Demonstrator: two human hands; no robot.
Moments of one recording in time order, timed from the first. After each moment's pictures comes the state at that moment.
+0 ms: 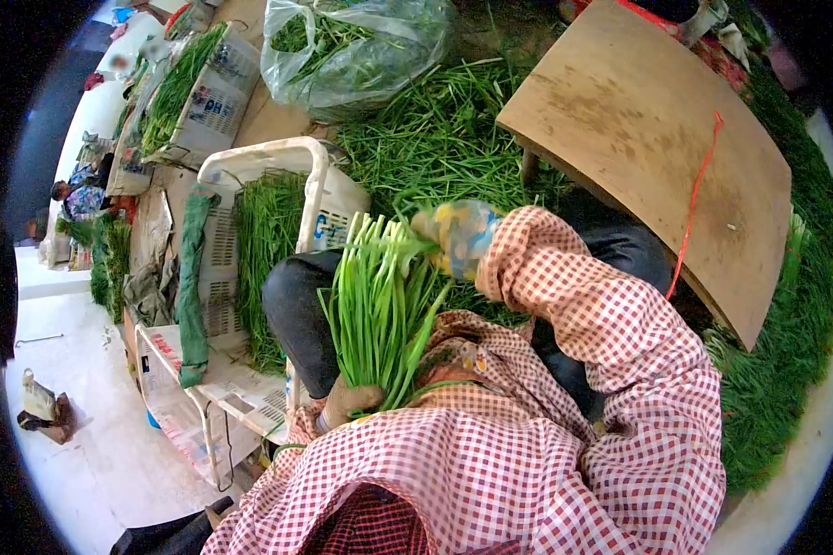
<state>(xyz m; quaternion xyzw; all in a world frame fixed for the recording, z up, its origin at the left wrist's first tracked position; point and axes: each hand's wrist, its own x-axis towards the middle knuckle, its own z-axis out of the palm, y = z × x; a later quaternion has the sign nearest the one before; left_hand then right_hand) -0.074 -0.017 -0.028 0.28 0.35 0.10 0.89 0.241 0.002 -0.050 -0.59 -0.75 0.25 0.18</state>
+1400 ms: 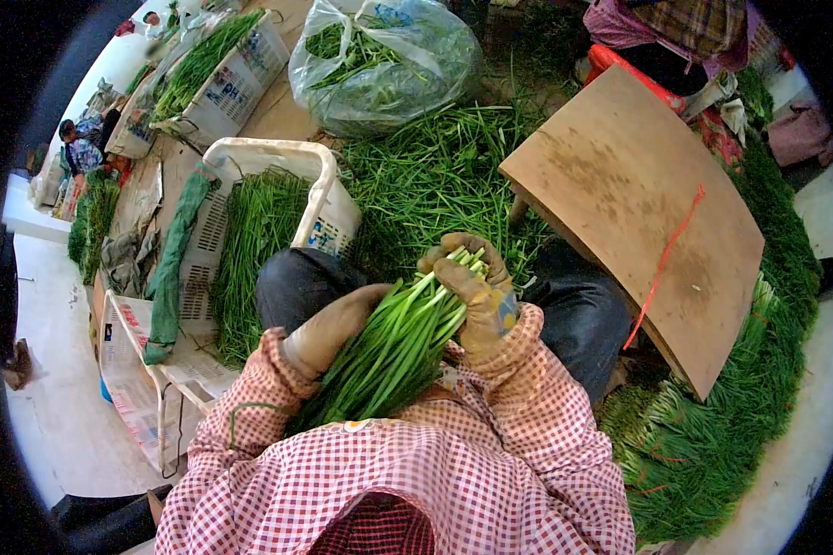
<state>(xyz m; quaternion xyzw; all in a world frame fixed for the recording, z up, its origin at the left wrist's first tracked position) 0.005 0.053 -0.004 0.50 0.23 0.00 0.83 0.186 -0.049 -0.011 -0.28 -0.08 0.53 0.79</state>
